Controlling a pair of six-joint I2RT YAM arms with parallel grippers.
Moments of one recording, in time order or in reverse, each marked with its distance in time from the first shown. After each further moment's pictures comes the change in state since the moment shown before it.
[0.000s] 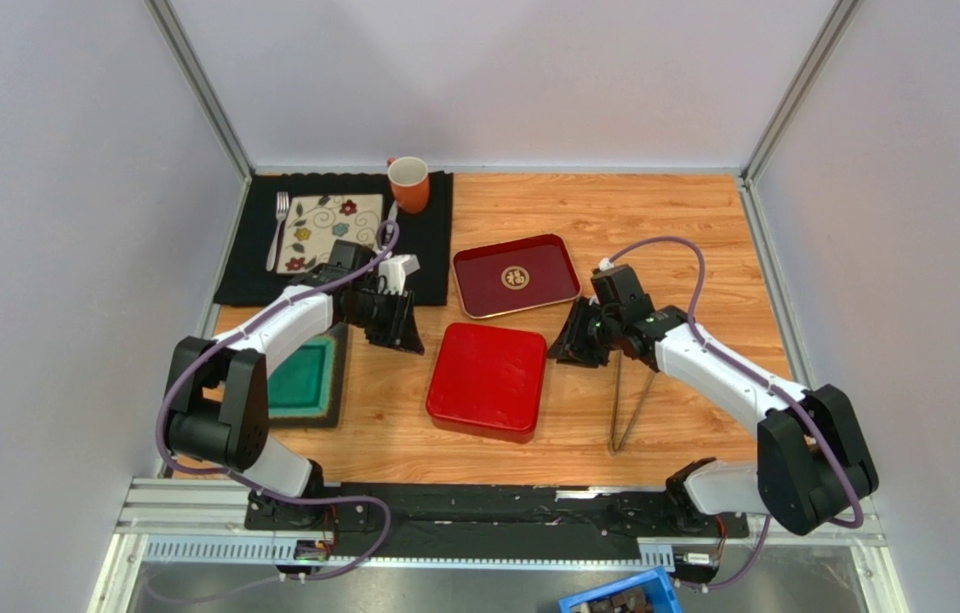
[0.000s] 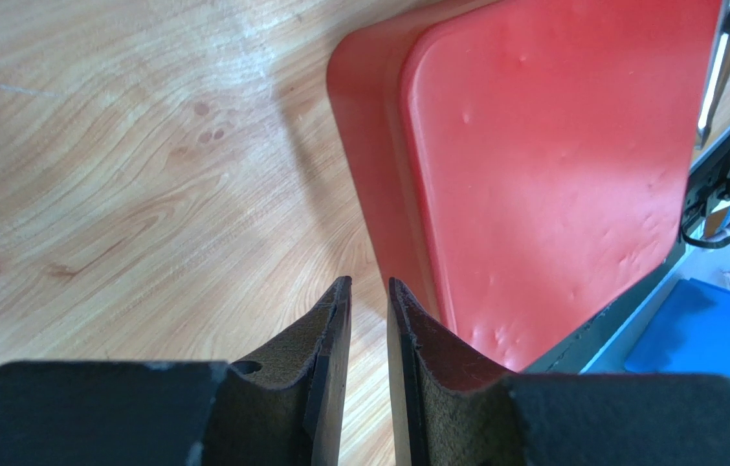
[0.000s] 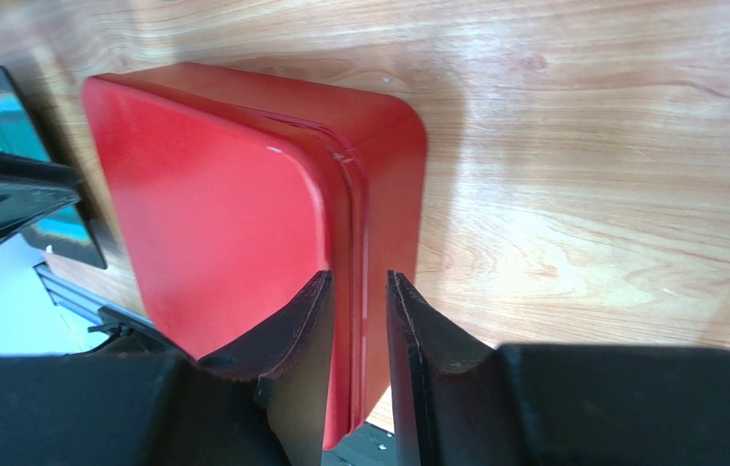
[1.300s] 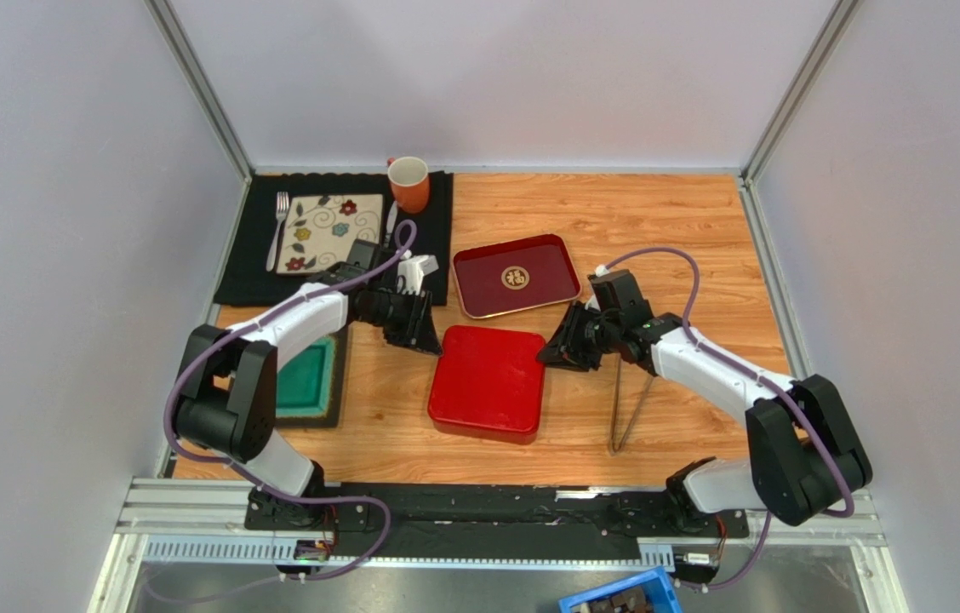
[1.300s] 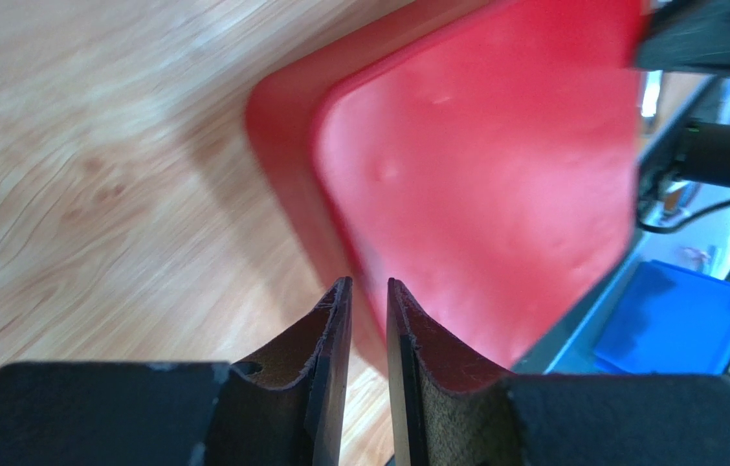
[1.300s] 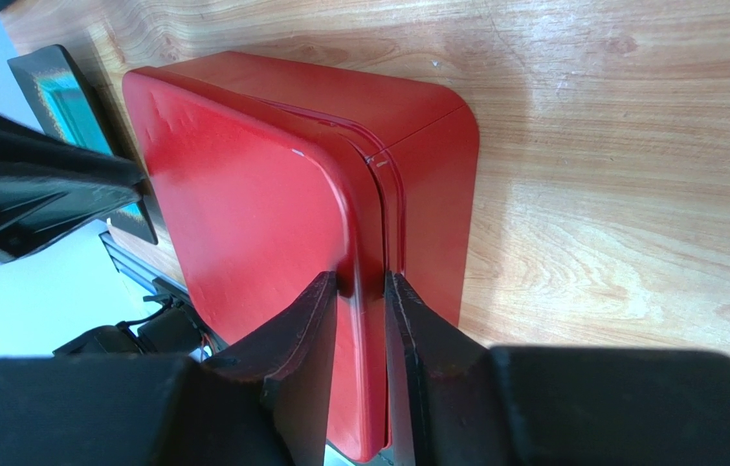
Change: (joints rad) left arm -0.078 0.062 0.014 0.057 0.061 -0.052; right arm -0.014 0.037 -0.058 0.146 -0.140 0.072
